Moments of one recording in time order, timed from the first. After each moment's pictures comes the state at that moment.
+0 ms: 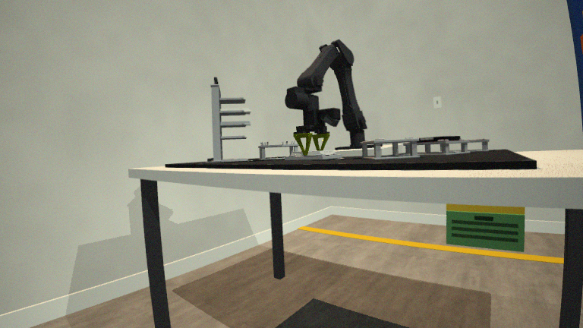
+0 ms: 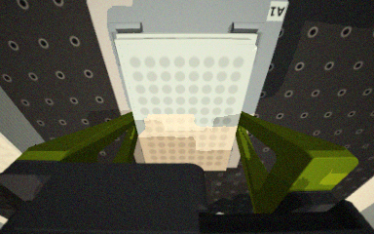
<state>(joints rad) -0.12 1.76 1.02 -0.78 0.02 -1.65</state>
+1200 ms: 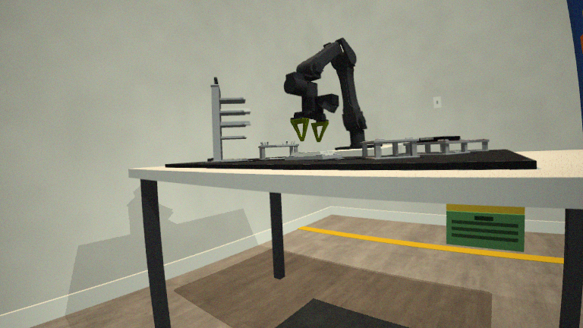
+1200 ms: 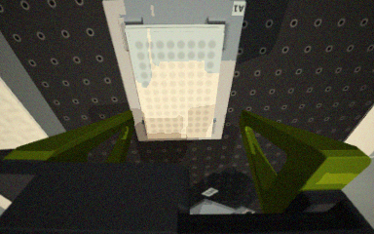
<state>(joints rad) -0.12 1.68 1.12 -0.93 0.02 -1.65</state>
